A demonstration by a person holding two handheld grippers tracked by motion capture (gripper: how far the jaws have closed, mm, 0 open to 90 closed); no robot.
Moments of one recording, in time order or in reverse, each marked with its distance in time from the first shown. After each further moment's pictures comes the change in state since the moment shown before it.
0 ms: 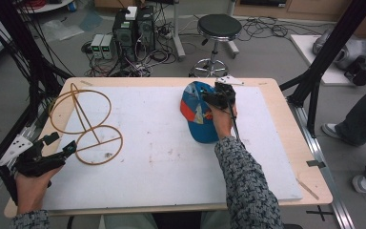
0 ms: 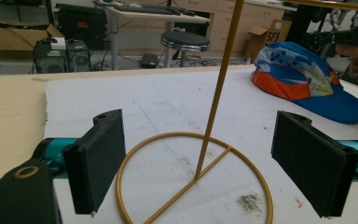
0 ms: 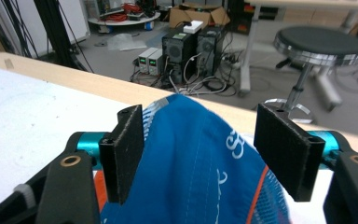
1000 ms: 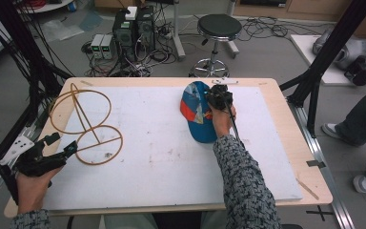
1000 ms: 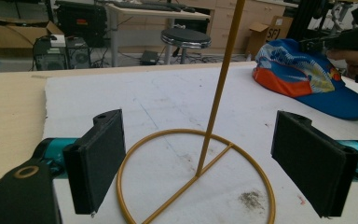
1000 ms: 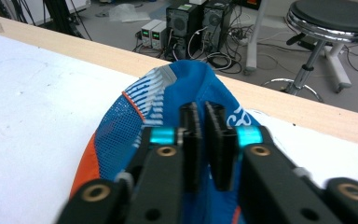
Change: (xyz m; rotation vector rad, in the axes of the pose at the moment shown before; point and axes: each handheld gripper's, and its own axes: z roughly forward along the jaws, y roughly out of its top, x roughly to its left) left arm 0.002 -0.001 0.000 0.009 0.002 0.004; right arm 0.000 -0.006 0.014 0.101 0.012 -0.055
